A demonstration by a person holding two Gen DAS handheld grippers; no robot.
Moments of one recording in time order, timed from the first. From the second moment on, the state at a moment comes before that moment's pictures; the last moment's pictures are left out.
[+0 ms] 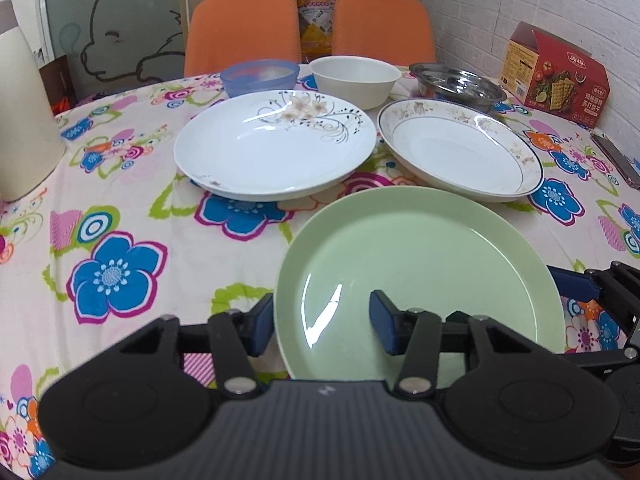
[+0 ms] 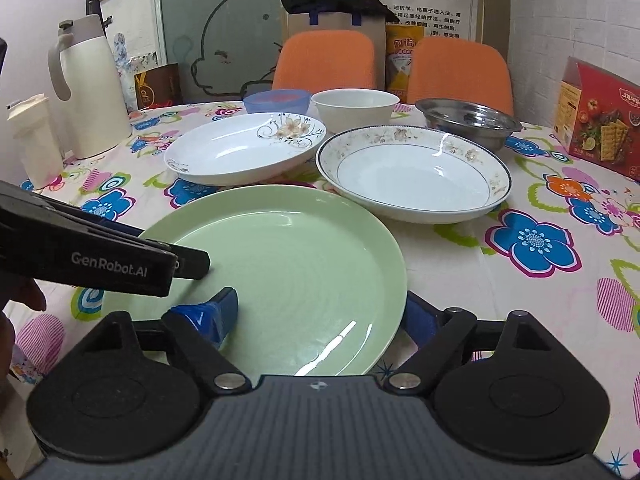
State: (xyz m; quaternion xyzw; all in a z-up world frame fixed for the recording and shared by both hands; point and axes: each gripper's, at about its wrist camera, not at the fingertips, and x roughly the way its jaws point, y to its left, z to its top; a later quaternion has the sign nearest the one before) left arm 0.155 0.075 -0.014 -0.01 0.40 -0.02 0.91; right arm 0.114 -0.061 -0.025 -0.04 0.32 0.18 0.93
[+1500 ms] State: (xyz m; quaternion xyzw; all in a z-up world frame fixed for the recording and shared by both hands) left arm 0.253 0.212 0.028 -0.09 0.38 0.05 0.92; right arm 0.249 -0.002 0.027 -0.04 0.30 0.26 0.92
